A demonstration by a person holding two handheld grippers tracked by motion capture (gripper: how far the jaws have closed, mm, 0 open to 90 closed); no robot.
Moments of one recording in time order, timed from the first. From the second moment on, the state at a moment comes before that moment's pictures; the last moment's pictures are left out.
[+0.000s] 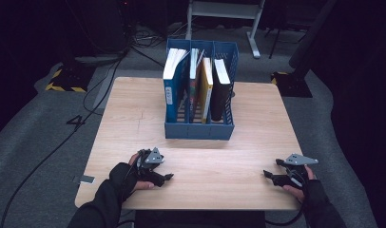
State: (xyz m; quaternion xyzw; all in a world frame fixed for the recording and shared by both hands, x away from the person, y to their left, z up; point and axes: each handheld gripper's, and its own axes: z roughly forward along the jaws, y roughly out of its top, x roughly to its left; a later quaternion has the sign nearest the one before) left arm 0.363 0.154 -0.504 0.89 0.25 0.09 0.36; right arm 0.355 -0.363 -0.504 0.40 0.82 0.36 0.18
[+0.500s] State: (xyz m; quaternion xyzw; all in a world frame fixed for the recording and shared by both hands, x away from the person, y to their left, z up) left arm 0.363 0.154 -0.504 0.89 0.25 0.09 0.36; right arm 0.358 -0.362 -0.504 0.40 0.82 0.36 0.18
